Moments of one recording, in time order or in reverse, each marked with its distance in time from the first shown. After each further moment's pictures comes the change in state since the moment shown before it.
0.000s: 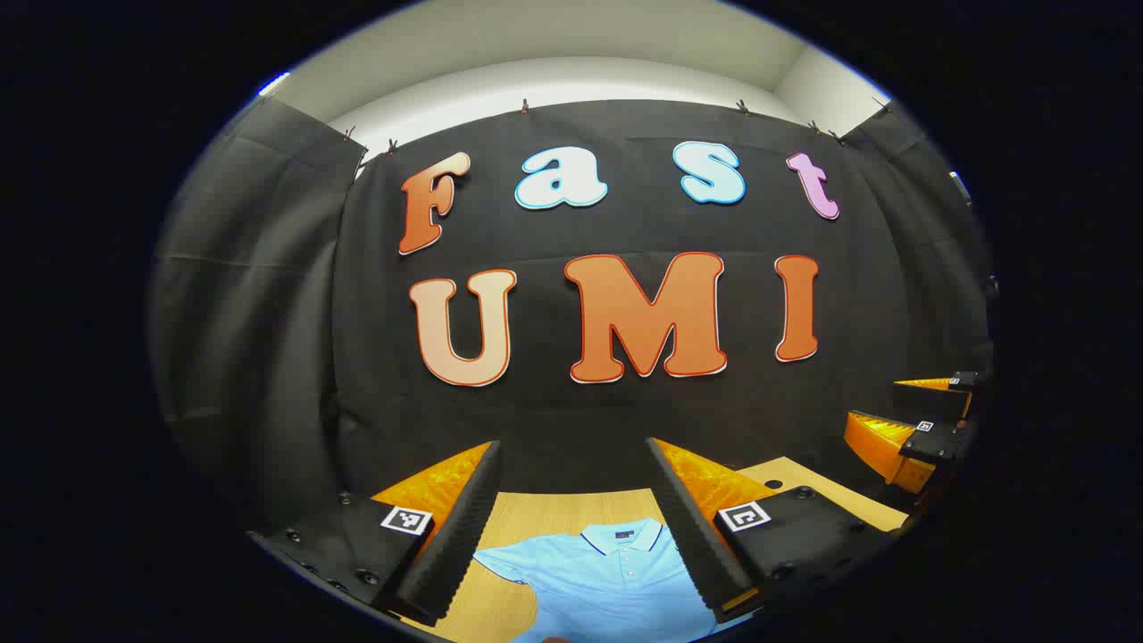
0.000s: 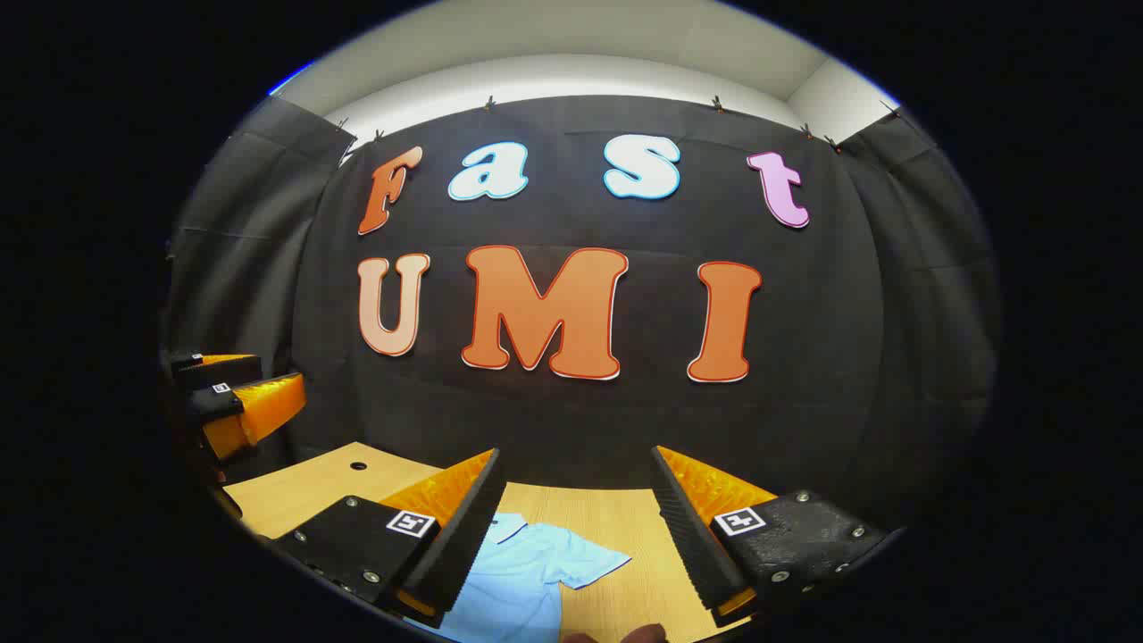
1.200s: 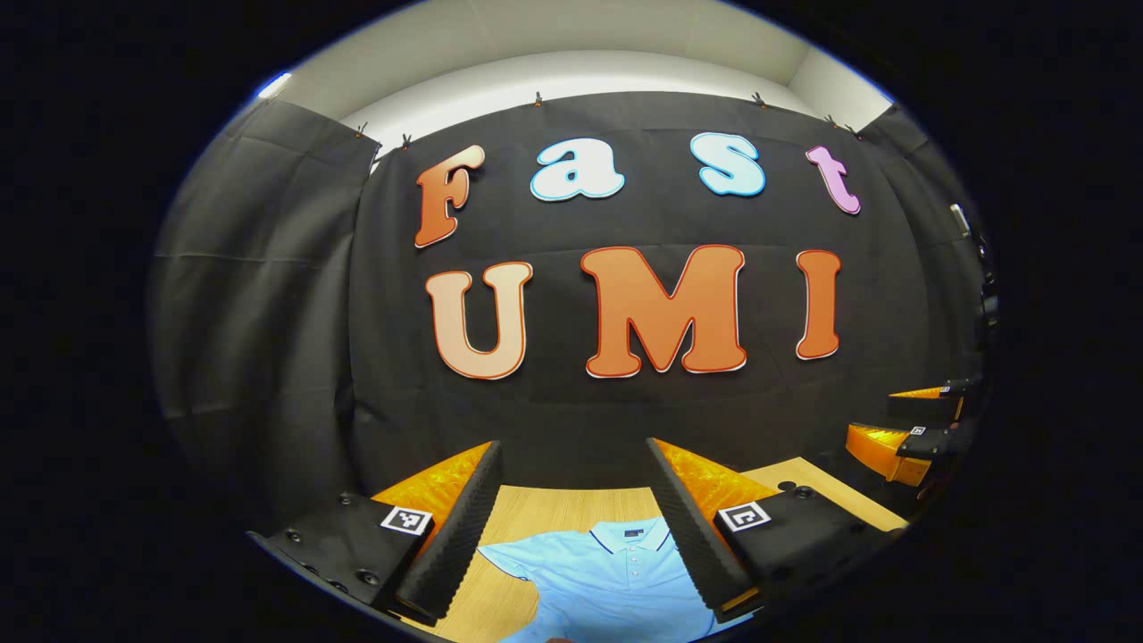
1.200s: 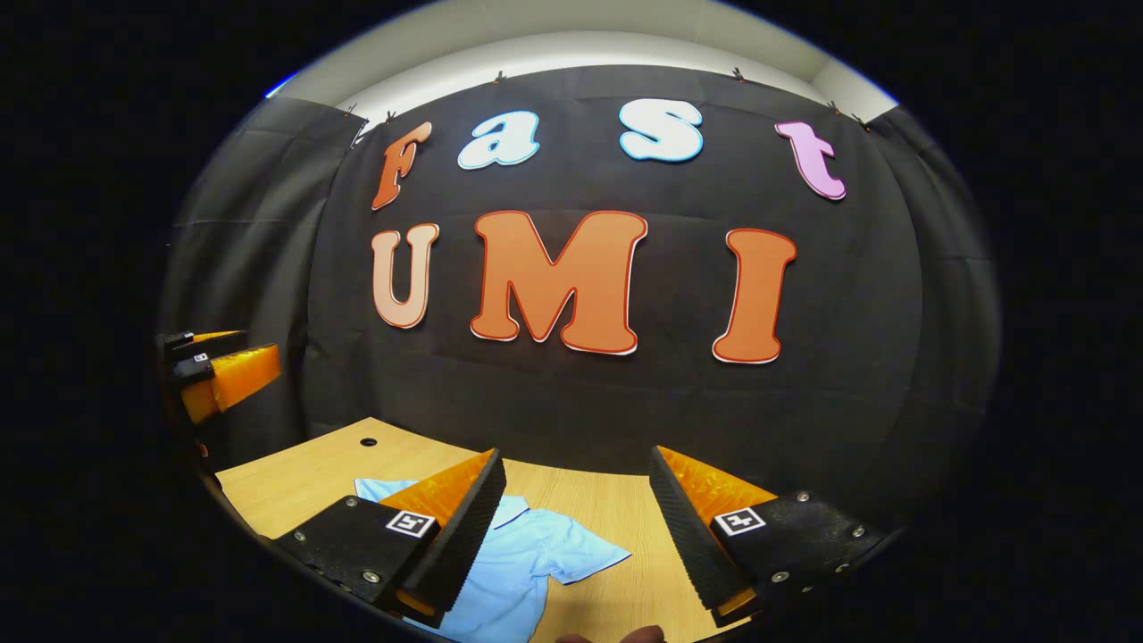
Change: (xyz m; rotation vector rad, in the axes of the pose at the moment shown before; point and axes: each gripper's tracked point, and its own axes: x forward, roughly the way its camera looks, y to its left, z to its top) left arm 0.010 0.004 -0.003 -0.005 0.039 0.062; right arm 0.042 -0.022 -0.032 -0.004 0.115 0.118
